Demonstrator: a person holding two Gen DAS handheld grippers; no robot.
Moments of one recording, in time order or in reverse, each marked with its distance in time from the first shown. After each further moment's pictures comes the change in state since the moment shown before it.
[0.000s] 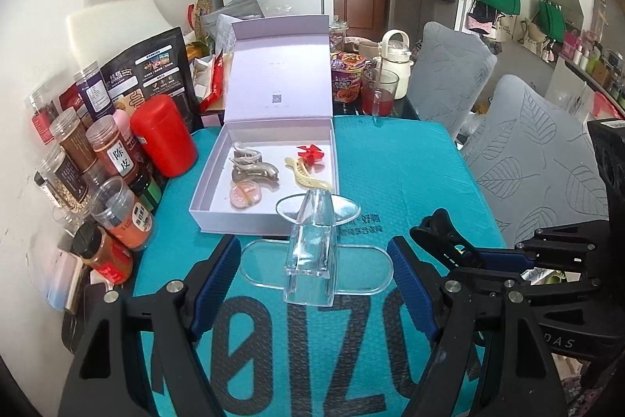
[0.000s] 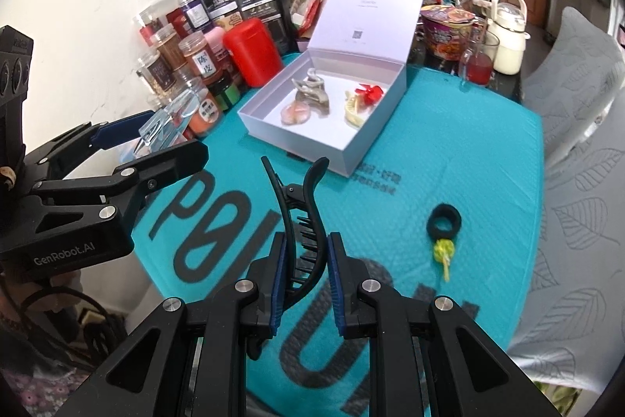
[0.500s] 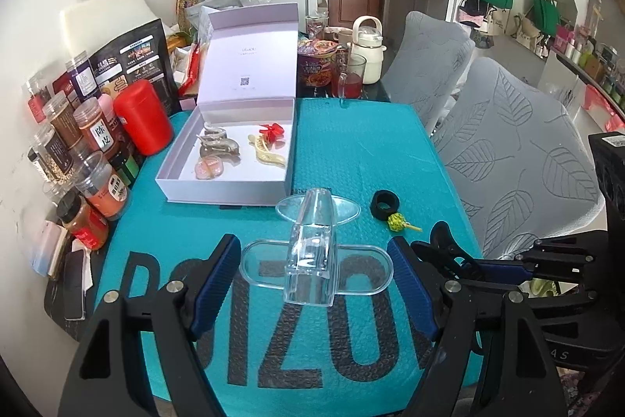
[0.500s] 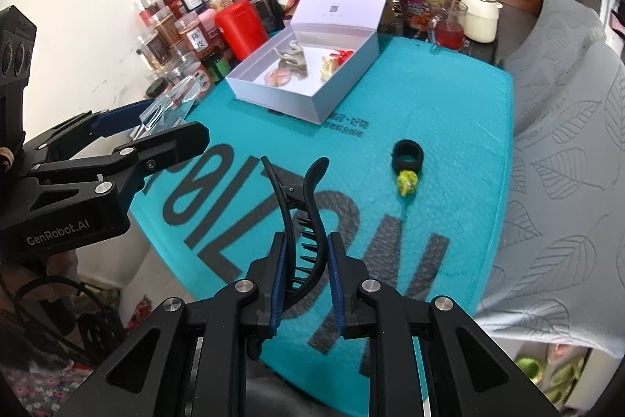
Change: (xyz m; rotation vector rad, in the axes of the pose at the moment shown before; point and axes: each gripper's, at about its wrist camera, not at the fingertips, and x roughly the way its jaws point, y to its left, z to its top) left arm -0.022 -0.072 -0.033 -0.017 0.021 -0.008; right arm -0.038 -0.035 -0.065 0.006 0.040 0.000
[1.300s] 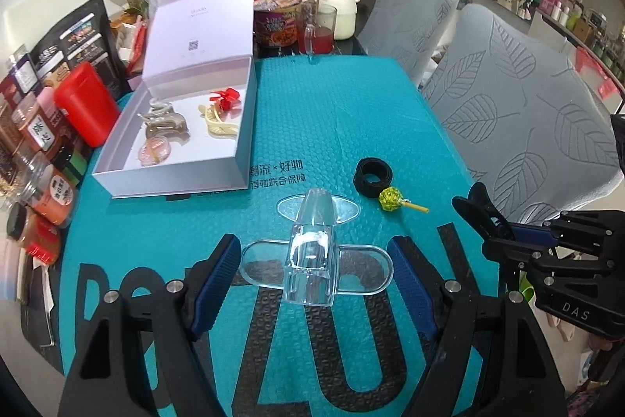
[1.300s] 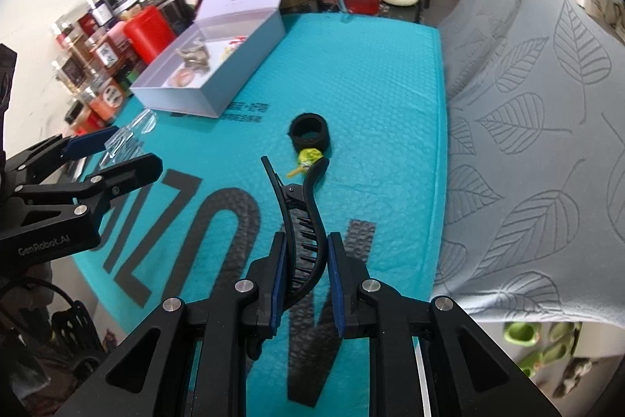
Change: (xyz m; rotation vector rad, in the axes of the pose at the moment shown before) left arm 0.077 -0.027 -0.009 0.073 0.110 -0.074; right arm 0.031 -0.069 -0.020 0.158 0.001 -0.182
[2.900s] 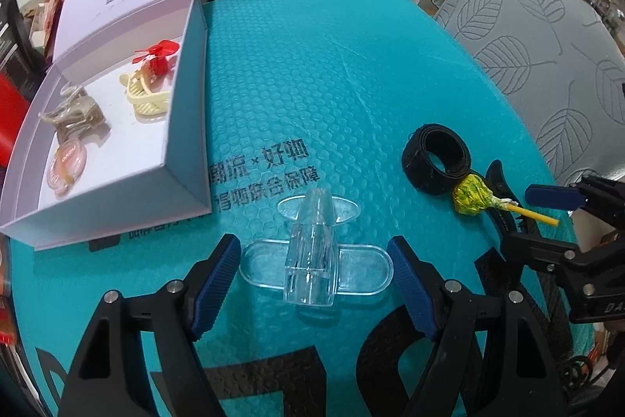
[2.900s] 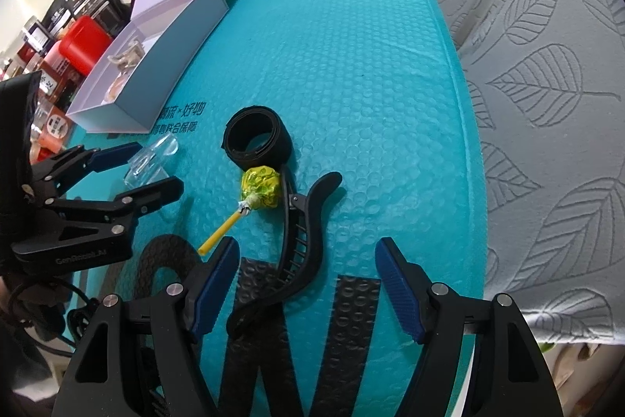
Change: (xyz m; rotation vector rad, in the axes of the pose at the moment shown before) left arm 0.142 0.025 0.020 0.128 0.175 -0.125; right arm 0.096 -0.034 0.029 0.163 0.086 -0.033
